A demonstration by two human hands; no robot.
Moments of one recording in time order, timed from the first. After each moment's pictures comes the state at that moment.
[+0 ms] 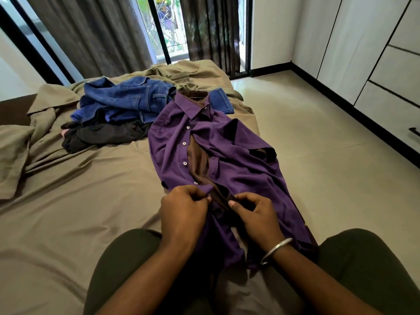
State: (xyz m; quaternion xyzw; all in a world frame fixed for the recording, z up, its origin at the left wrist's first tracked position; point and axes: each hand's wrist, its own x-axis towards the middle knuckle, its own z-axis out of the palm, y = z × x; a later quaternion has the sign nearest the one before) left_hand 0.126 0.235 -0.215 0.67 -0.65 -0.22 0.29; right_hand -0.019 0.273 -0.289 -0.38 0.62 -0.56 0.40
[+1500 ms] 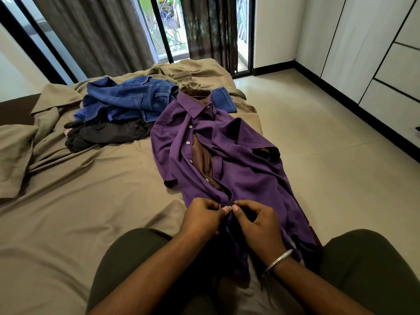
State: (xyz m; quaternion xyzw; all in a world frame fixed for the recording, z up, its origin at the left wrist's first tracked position) left_hand 0.112 0.226 -0.250 0.62 -0.52 -0.56 0.19; right_hand -0.008 0.284 -0.299 -0.44 0.64 -0.56 0.29
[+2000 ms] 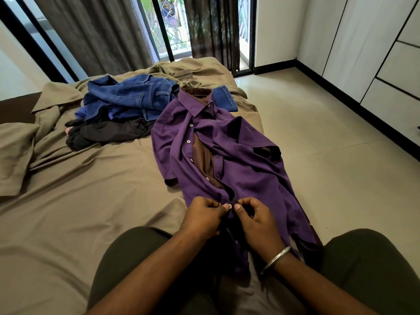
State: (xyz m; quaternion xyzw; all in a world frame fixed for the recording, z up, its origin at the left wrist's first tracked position) left_hand 0.109 0.227 -0.247 0.62 -0.51 -0.57 0.19; right_hand -0.006 0.280 -0.301 -0.38 0.64 -0.55 0.39
